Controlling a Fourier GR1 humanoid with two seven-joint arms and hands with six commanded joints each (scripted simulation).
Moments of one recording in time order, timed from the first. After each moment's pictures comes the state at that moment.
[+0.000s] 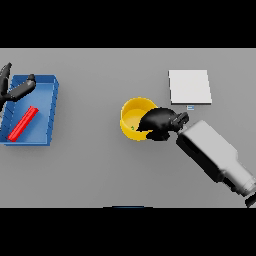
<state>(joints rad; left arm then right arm) -0.59 0.92 -0.64 -1.23 0.28 0.30 0.50 -0.65 -0.36 0.66 -1.20 0.77 0.58 -0.13</state>
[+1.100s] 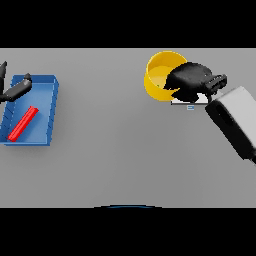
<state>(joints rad) -0.57 0.97 -0.64 -1.29 0.27 0.31 0.52 -0.82 -0.57 0.50 -1.25 0.68 0.59 -0.05</state>
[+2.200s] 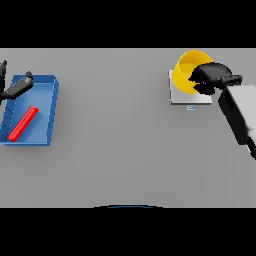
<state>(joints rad) -0.60 0.97 -0.65 -1.31 0.27 0.32 0.60 -0.94 -0.49 0.48 -0.58 0.71 0.29 -0.17</state>
